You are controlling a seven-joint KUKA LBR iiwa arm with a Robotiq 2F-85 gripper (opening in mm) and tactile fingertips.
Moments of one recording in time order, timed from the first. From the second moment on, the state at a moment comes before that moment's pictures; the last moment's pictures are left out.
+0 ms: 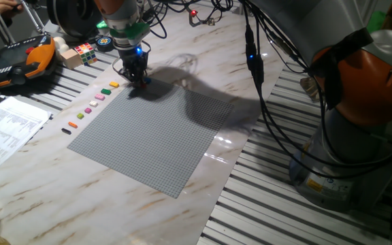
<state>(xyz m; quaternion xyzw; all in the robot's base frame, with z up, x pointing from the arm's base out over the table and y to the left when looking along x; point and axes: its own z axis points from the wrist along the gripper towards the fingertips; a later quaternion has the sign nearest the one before) 0.676 -0.087 0.028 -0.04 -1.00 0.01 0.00</state>
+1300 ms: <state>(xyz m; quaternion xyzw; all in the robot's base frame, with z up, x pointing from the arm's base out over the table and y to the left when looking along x) 0.677 -0.088 0.028 -0.03 -1.00 0.01 0.00</state>
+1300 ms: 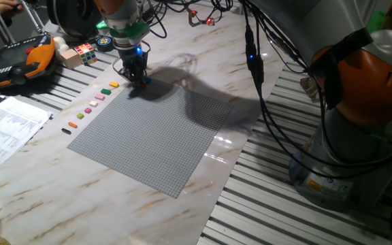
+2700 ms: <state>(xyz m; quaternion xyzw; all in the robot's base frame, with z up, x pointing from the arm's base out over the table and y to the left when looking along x) 0.675 -0.086 0.028 -0.01 -1.00 0.01 0.00</state>
